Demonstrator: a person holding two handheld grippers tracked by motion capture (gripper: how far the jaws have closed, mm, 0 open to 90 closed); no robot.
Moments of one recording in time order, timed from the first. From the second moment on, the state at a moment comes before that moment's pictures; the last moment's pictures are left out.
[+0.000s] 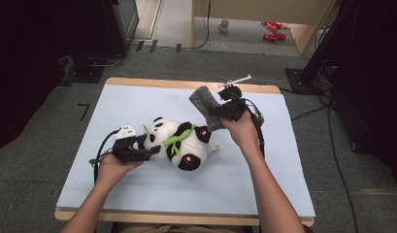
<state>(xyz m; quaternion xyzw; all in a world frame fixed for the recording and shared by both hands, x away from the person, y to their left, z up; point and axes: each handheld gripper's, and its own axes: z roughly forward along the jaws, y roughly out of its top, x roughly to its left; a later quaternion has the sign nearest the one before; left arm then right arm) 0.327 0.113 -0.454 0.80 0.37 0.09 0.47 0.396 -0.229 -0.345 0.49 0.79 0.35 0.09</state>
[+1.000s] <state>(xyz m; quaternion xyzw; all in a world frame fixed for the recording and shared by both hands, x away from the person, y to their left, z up) 0.327 0.112 -0.451 0.80 0.38 0.09 0.46 0.417 -0.099 -0.340 0.40 0.85 0.35 0.03</state>
